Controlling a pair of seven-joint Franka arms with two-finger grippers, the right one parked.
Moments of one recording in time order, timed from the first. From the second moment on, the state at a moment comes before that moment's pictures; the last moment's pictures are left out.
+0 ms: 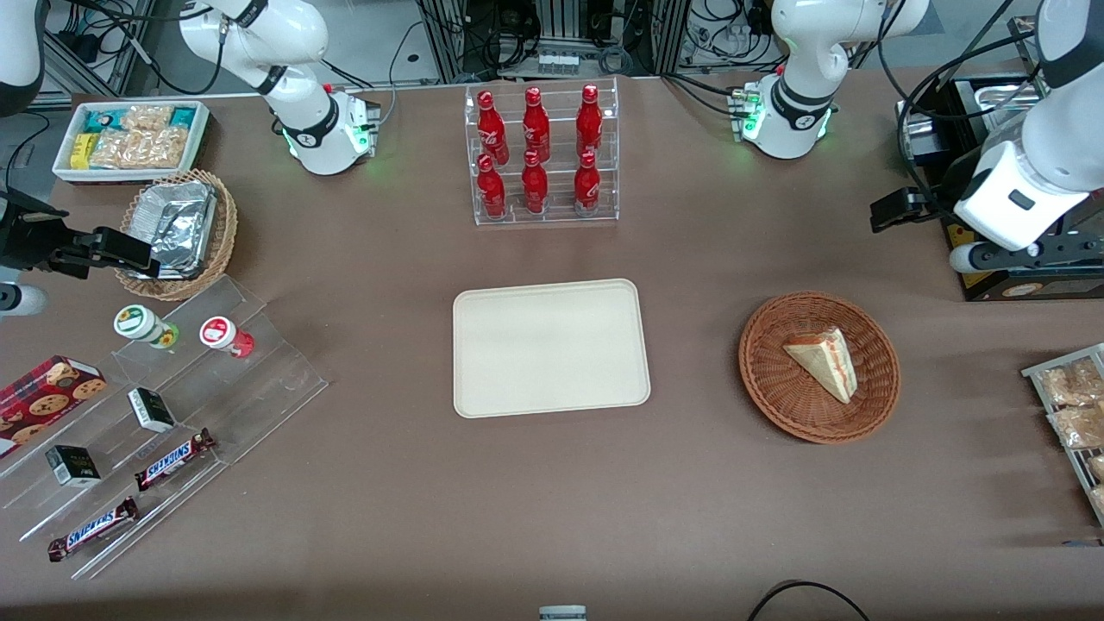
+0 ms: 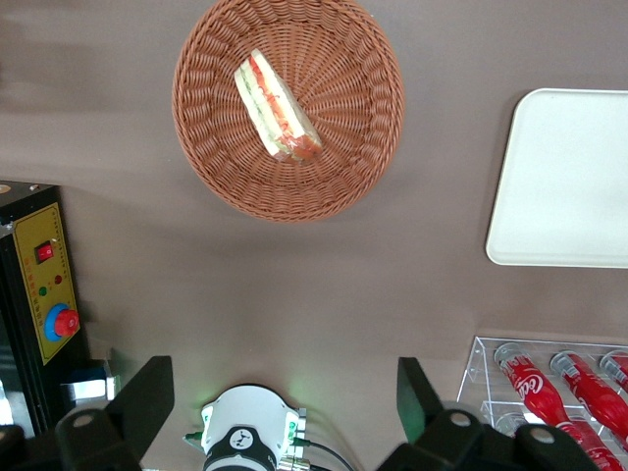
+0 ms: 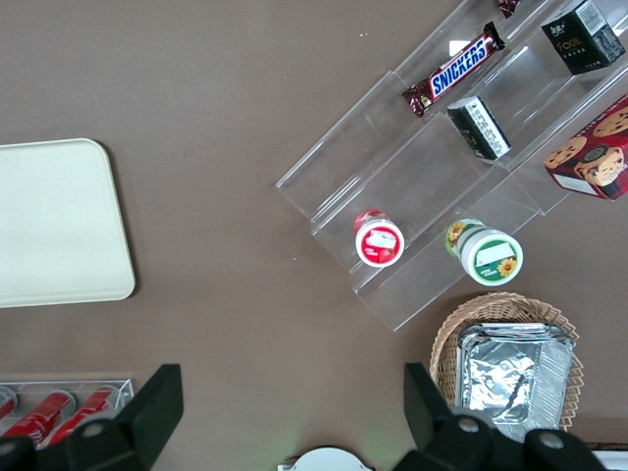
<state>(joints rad) 0.01 0.03 -0.12 -1.54 -0.04 1.34 -0.22</state>
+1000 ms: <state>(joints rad) 0.01 0.05 -0.12 -1.93 -0.03 1.82 -0.22</state>
